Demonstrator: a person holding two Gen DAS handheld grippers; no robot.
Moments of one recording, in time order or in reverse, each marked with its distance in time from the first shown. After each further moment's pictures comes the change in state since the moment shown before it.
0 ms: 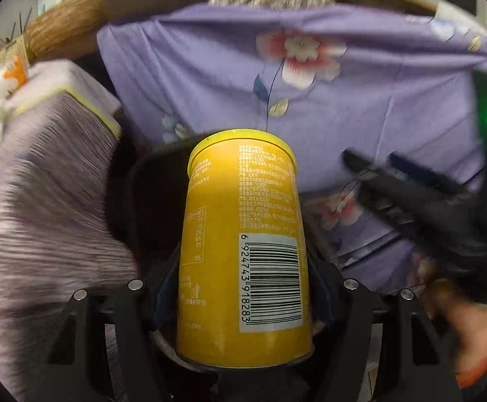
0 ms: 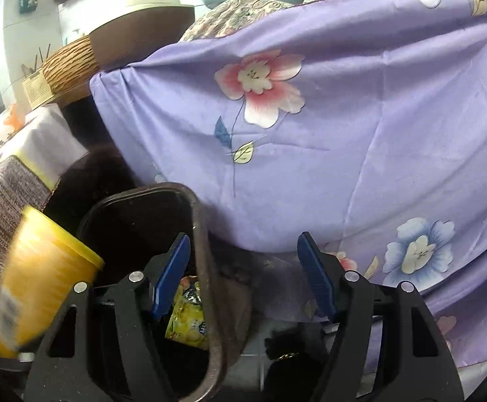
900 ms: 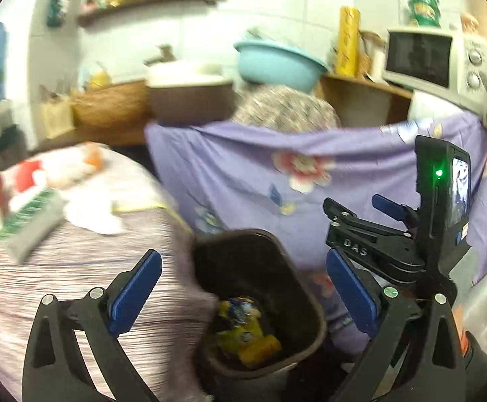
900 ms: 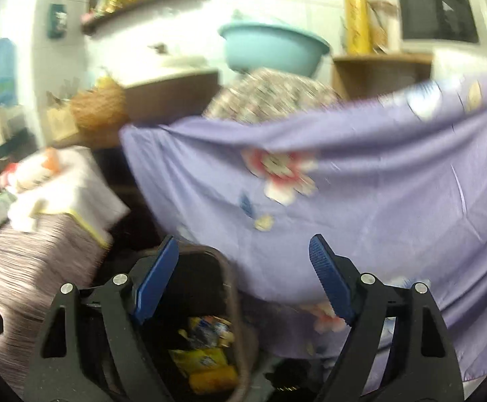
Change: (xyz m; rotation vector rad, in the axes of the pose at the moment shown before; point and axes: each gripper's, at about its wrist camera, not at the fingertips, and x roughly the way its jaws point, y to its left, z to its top) left arm -0.170 0.027 0.005 -0.031 -0.389 0.075; right arm -0.083 0.039 0.048 -0.064 -0.205 0.064
